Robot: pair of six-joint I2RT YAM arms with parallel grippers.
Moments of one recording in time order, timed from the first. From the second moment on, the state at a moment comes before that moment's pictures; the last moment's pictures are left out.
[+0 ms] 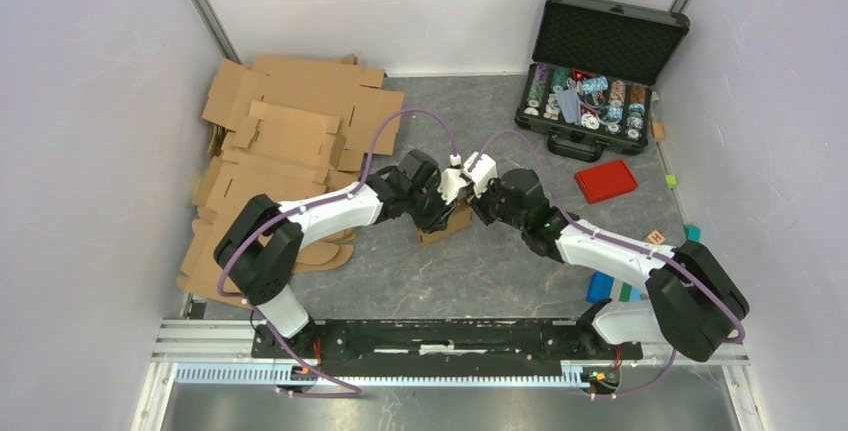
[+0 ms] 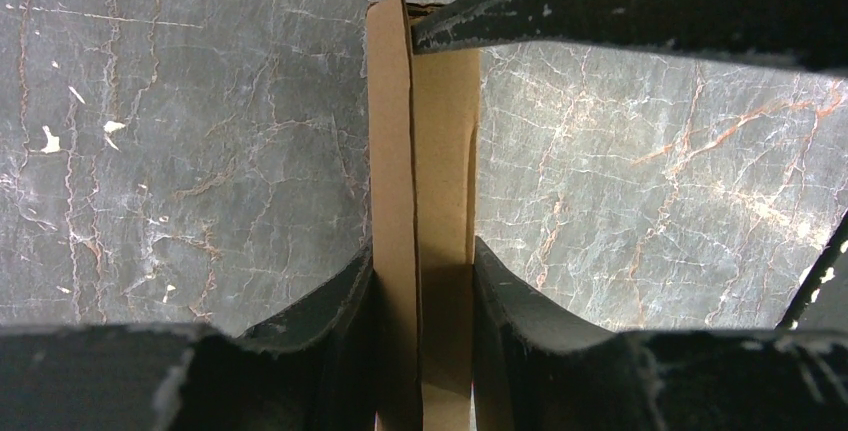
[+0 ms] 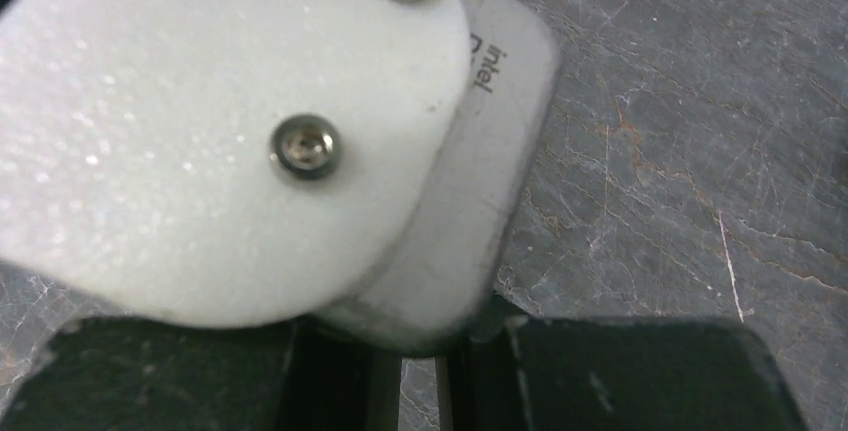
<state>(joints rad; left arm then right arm) -0.77 1.66 1.03 -0.27 0.30 0.23 0.69 1.31 0.60 0.27 -0.09 -0.18</state>
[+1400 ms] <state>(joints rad) -0.76 1.67 1.04 -0.28 0.29 0.22 0.65 1.32 0.63 0.22 -0.13 -0.13</state>
